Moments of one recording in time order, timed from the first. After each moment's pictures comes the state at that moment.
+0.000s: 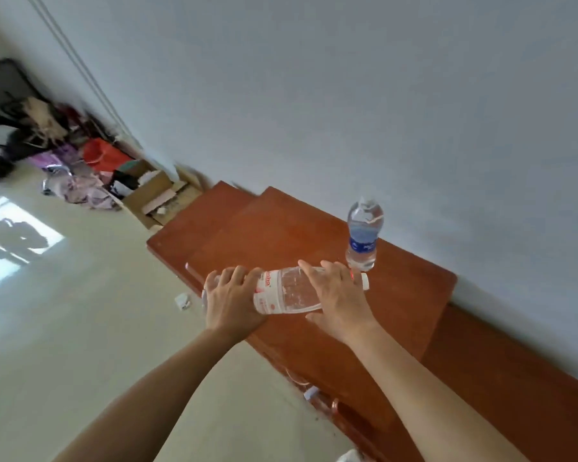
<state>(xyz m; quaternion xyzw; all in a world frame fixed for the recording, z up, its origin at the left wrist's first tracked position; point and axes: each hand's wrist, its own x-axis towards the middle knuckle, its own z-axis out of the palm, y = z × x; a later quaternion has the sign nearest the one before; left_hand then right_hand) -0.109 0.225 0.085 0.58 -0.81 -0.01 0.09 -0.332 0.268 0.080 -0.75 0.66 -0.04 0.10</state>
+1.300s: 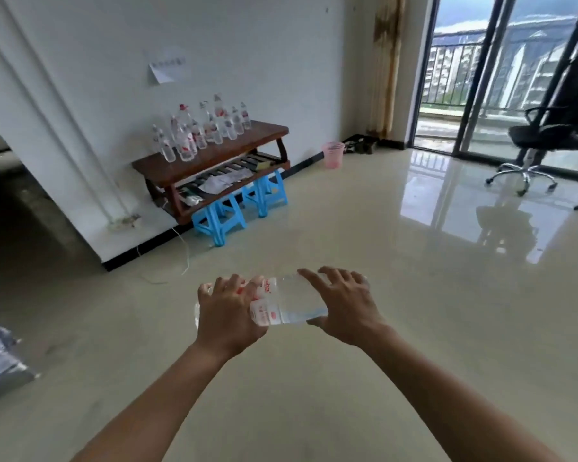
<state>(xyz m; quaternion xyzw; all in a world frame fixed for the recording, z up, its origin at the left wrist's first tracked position) 0.956 0.561 0.182 0.97 -0.14 0.20 0.02 0.951 0.320 0.187 -0.98 -0.14 -0.07 0.09</state>
